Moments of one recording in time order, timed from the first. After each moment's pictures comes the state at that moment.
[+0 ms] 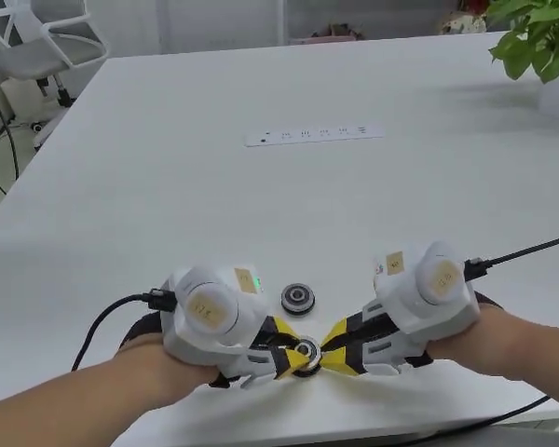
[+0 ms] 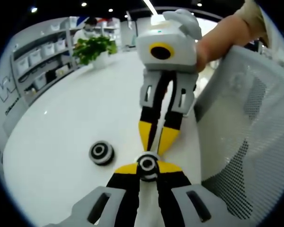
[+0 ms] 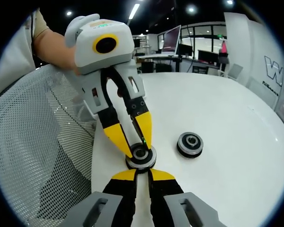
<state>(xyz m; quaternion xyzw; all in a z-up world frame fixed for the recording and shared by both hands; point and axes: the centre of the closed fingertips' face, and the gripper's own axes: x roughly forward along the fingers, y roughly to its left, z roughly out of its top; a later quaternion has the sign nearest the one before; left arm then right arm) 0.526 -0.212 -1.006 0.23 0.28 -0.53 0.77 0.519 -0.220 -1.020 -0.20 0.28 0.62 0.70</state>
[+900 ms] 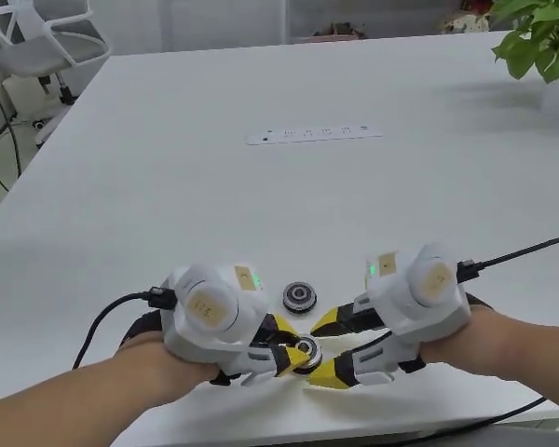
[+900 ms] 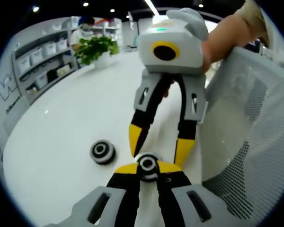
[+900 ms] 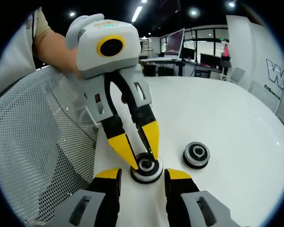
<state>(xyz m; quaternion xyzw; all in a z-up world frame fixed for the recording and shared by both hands) 0.526 -0.210 -1.007 0.22 0.28 -0.53 0.77 0.515 -0.199 -1.018 -0.20 0.26 0.63 0.70</state>
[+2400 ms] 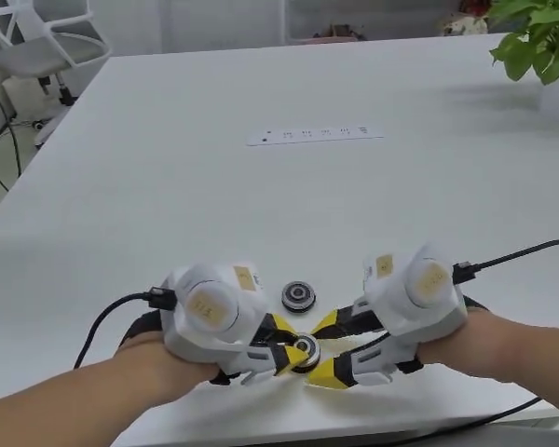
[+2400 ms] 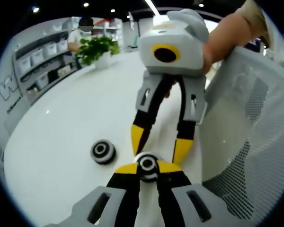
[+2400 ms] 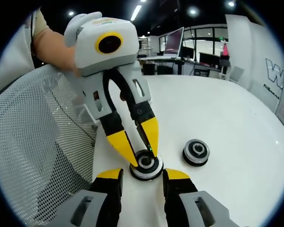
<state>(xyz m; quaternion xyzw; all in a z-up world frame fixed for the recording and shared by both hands) 0.526 -0.210 -1.007 0.23 0.27 -0.53 0.77 0.515 -0.202 -1.022 -0.21 0.26 0.63 0.70</state>
